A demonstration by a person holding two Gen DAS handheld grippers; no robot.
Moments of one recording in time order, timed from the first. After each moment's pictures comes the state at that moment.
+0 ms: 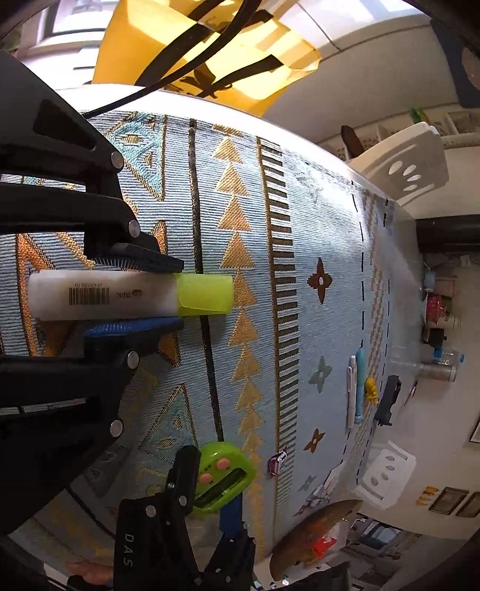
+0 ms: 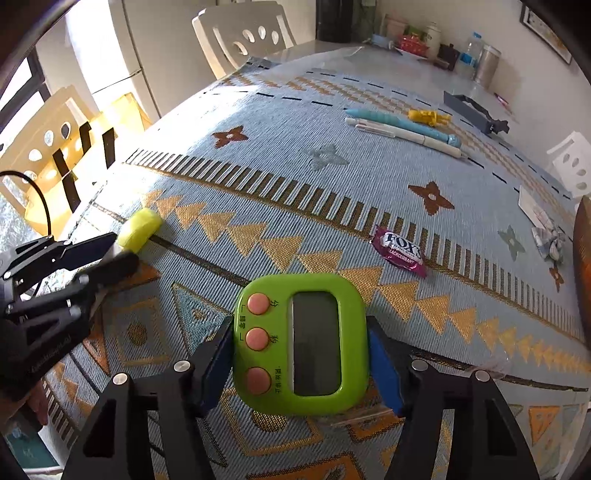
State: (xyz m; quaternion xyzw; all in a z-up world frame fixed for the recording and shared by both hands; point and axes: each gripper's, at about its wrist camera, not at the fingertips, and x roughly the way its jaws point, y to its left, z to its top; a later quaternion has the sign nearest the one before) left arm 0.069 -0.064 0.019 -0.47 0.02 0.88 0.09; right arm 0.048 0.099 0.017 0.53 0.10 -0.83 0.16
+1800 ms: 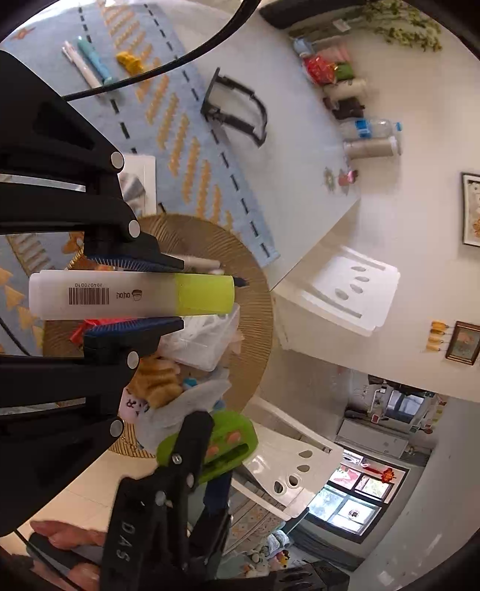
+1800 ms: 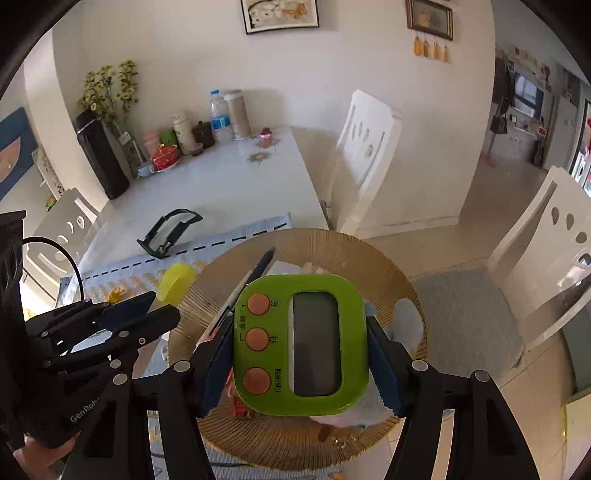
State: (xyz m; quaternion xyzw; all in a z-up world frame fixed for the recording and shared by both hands) left arm -0.071 0.369 0.144 -0.42 0.07 0.84 0.34; right arm -0.019 0.528 0.169 0.43 -0.09 -0.90 -0.06
